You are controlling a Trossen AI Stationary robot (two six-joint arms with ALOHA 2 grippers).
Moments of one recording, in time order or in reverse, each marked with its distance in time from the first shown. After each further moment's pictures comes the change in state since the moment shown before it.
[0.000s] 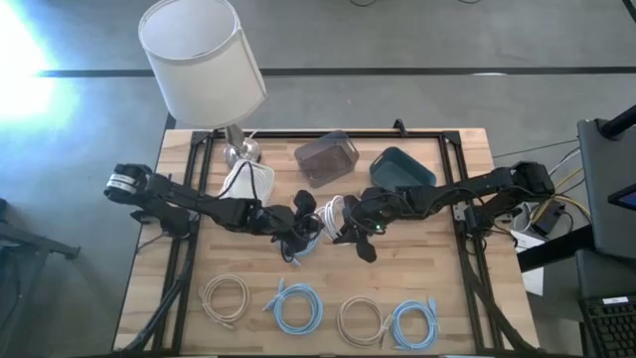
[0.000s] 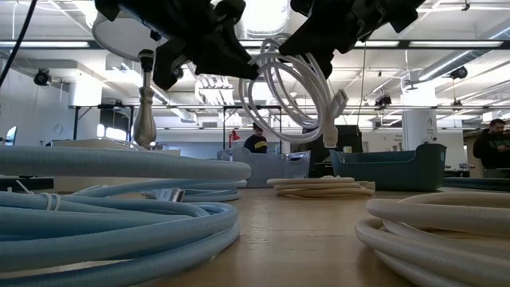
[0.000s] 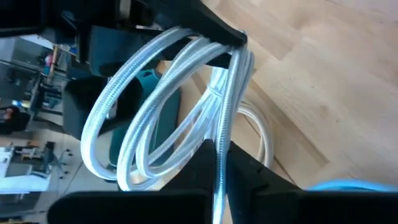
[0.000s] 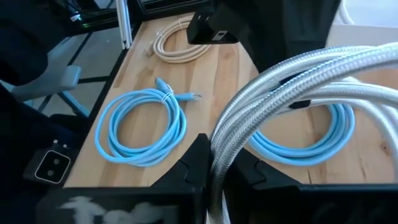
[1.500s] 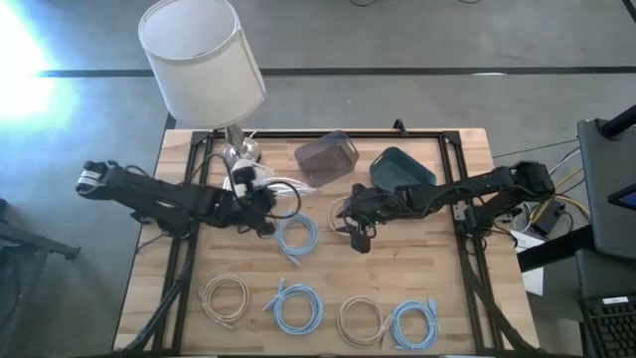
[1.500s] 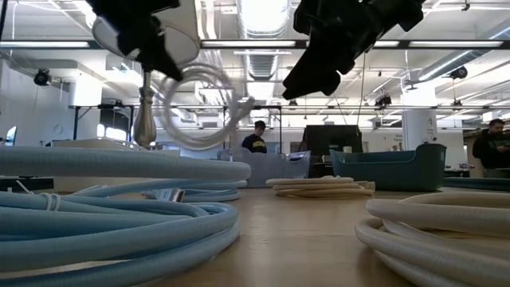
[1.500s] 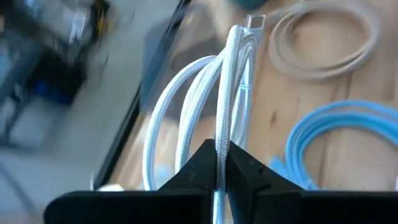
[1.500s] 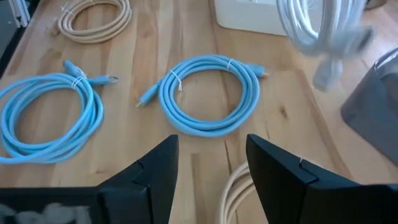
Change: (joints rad) left arm -0.014 -0.313 0.003 -0.712 -0.458 -0.994; right arm -0.001 -0.002 -0.003 -0.127 0.269 -0.048
